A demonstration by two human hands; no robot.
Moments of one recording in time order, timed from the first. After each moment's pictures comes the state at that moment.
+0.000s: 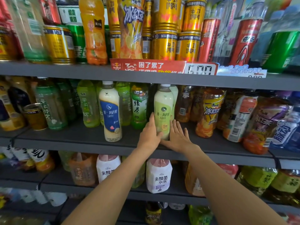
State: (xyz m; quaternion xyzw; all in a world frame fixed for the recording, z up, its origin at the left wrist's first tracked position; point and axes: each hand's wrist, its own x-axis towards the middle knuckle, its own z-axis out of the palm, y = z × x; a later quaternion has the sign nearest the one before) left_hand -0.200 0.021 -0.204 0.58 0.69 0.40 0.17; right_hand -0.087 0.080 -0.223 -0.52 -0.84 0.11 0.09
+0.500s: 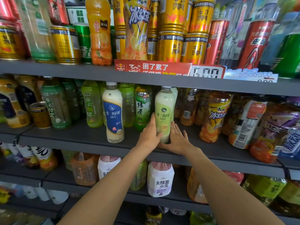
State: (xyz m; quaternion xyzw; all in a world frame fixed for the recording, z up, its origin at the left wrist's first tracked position) left_hand -0.212 0.030 -0.200 0.59 0.70 0.36 0.17; right_hand -0.091 0.096 -0.227 -0.48 -0.86 0.14 0.11
